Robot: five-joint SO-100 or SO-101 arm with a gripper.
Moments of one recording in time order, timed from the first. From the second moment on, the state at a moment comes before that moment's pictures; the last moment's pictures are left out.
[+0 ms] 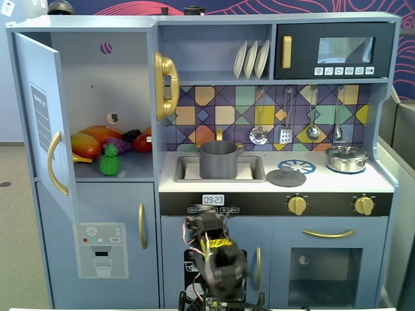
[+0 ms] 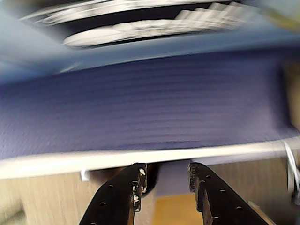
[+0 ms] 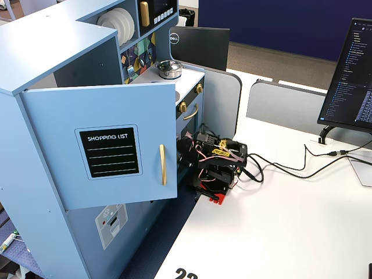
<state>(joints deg) -22.9 178.2 170.1 67.1 -82.6</state>
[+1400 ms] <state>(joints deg) -46.0 125.5 126.9 -8.3 -86.1</state>
